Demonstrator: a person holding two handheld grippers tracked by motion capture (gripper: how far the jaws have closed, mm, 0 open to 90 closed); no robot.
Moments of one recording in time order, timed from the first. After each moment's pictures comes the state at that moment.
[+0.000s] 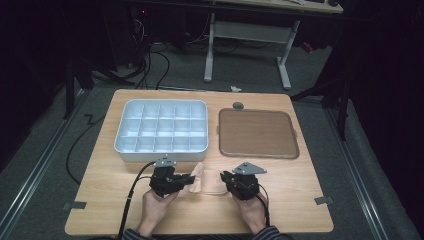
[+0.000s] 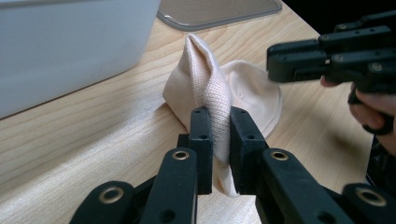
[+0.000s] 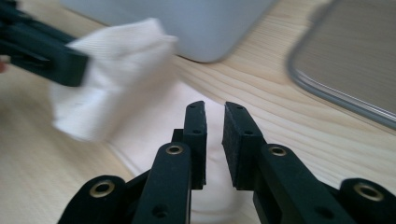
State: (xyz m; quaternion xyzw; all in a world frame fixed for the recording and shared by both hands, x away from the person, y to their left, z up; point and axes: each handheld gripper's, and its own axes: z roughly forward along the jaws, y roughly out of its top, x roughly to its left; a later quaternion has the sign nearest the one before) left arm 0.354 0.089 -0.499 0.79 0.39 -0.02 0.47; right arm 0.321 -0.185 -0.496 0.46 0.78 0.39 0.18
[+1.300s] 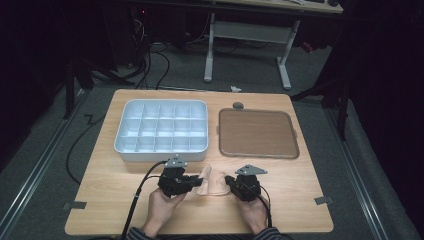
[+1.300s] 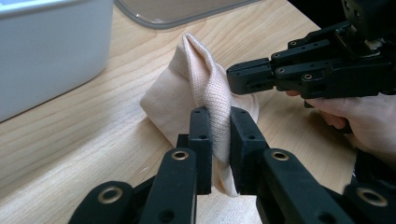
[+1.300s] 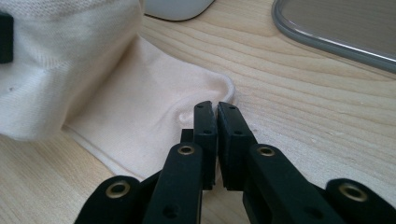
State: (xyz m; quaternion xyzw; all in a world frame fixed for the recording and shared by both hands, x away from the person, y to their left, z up) left arm 0.350 0.062 -0.488 0.82 0.36 -0.03 0.45; right arm 0.327 -0.192 -0.521 0.48 0.78 0.37 0.15
